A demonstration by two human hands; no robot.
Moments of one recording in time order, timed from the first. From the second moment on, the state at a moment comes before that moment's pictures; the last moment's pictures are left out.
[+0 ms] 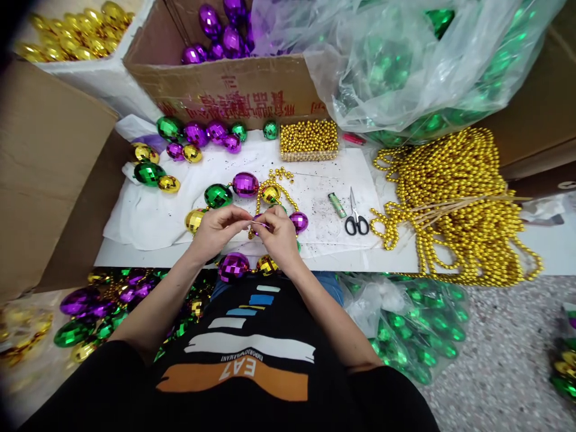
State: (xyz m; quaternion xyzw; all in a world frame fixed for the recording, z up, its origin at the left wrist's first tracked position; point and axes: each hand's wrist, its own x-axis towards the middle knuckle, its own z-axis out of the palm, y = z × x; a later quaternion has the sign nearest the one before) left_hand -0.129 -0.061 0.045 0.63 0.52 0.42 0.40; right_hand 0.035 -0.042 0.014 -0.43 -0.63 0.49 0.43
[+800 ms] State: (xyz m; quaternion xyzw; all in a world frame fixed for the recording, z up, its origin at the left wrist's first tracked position) left_hand -0.115 -0.064 0.024 0.53 0.49 0.57 0.40; right_hand 0.039 -0.029 0.017 -0.41 -0.59 0.56 0.41
